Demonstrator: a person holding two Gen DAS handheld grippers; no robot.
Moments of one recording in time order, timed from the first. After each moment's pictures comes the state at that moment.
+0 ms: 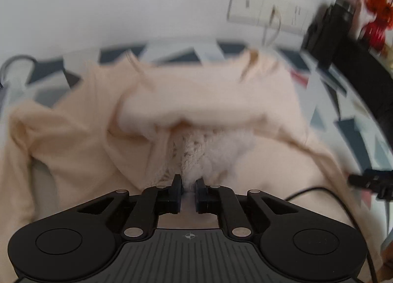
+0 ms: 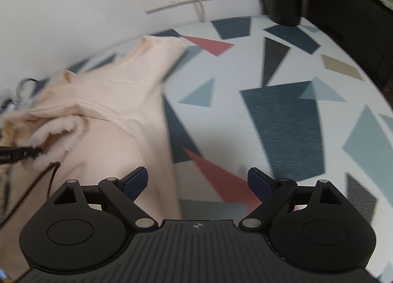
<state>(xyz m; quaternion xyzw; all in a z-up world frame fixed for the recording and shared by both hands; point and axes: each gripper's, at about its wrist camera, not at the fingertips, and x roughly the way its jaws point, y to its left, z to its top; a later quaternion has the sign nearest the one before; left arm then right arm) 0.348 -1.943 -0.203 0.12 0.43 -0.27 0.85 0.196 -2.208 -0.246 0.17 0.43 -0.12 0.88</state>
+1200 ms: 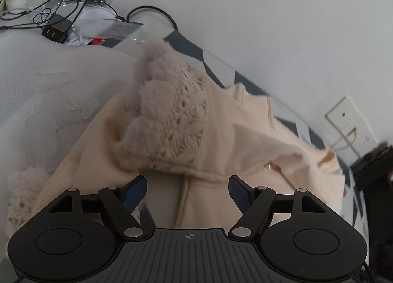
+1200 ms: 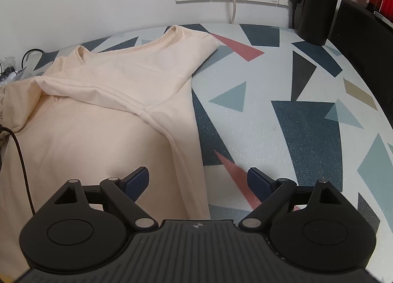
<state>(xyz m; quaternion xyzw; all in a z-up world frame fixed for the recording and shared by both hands) 0.355 -1.780 -0.232 -0.19 0.43 -0.10 0.88 0.222 -2.165 -0.251 0.09 0.45 -0.12 0.88</state>
